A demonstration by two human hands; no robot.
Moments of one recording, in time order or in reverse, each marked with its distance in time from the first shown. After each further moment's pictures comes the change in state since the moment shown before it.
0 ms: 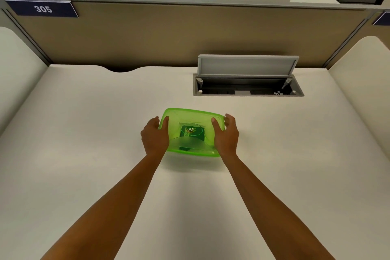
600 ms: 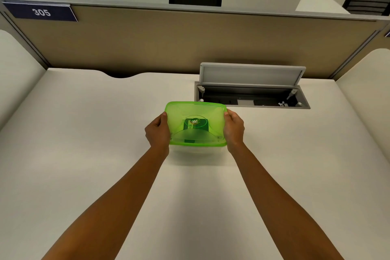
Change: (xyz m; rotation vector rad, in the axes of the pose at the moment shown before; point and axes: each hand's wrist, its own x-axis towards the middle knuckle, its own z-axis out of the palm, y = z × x) left_hand 0.036 0.034 0.035 -0.478 0.018 -0.309; right_hand 0.075 -0.026 0.004 0.115 -0.021 0.115
